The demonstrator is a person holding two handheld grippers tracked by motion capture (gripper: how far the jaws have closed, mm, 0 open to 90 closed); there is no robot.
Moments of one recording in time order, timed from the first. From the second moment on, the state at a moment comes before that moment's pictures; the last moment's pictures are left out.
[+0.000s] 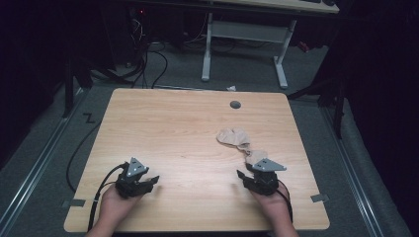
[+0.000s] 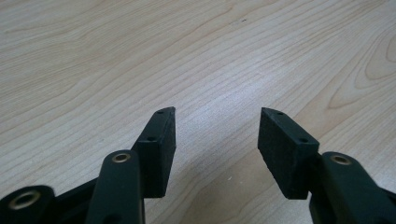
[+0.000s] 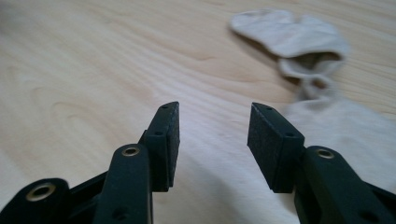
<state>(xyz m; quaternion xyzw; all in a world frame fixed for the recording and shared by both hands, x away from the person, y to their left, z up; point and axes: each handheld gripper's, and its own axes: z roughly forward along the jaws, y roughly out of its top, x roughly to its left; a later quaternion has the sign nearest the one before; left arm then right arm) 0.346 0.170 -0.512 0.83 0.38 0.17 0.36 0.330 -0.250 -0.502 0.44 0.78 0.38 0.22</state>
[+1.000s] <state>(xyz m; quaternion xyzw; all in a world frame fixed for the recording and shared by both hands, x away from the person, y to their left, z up) 0.348 0.172 -0.512 0.83 0.39 0.17 0.36 0.372 -0.295 -0.518 0.56 0.74 0.30 0.21</state>
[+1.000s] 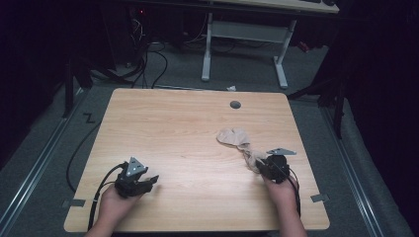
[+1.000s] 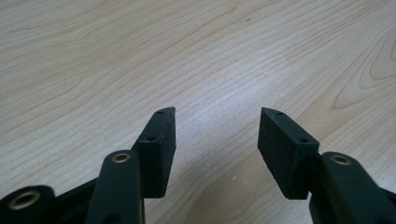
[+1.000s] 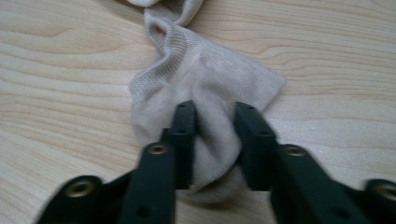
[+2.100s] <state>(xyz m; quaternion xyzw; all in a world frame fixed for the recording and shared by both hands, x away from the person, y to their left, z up) 0.348 0.173 -0.512 0.83 0.39 0.17 0.36 0.343 -0.266 -0.478 0.50 0.75 0.35 0.26</state>
